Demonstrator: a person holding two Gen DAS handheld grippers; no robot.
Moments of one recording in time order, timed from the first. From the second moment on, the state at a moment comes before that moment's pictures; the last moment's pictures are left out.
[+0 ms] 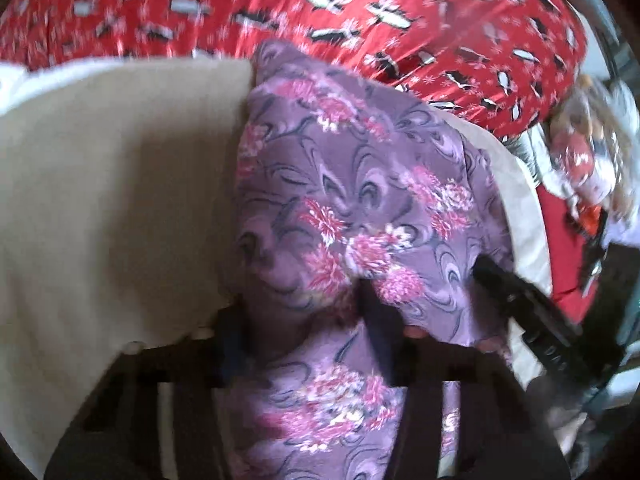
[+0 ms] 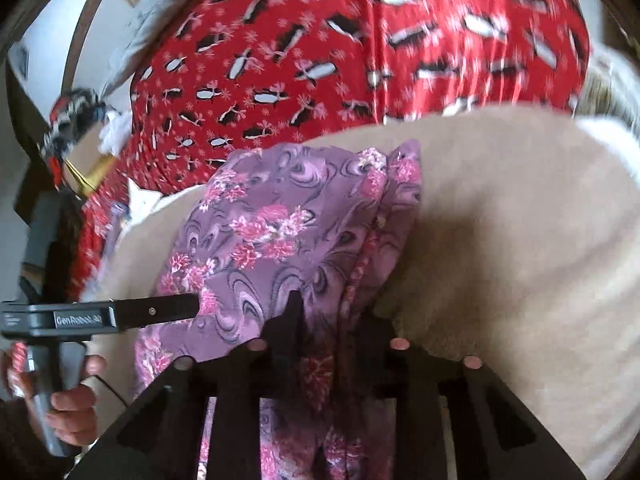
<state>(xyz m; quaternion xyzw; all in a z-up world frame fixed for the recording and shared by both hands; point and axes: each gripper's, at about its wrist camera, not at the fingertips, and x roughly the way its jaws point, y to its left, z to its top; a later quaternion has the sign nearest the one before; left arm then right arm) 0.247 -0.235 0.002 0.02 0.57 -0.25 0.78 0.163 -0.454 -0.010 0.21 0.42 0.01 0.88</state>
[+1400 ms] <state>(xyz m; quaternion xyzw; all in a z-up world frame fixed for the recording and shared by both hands) 0.210 -0.122 -0.016 0.14 0.51 -0.17 0.83 0.149 -0.289 0.010 0.14 0.43 0.04 0.89</state>
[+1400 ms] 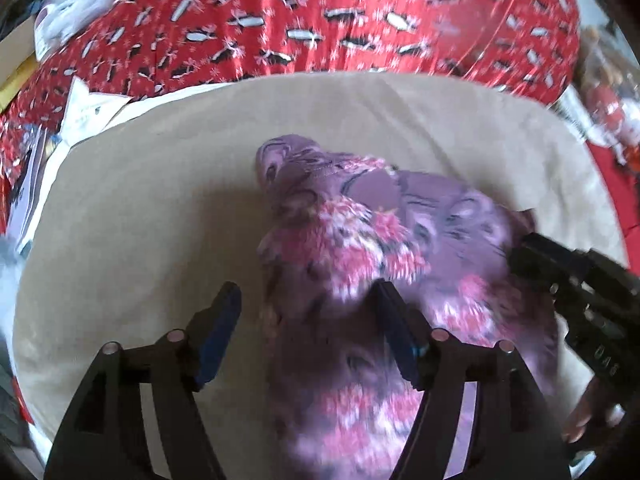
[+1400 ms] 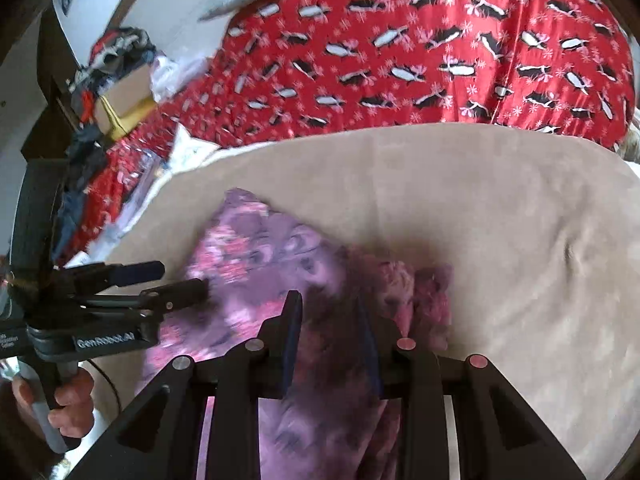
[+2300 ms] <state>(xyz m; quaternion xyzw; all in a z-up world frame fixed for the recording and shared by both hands) 0.149 -0.087 0.016 0.18 0.48 -0.14 0.85 0.087 -0.284 -0.008 0.14 0.51 0.04 0.85</state>
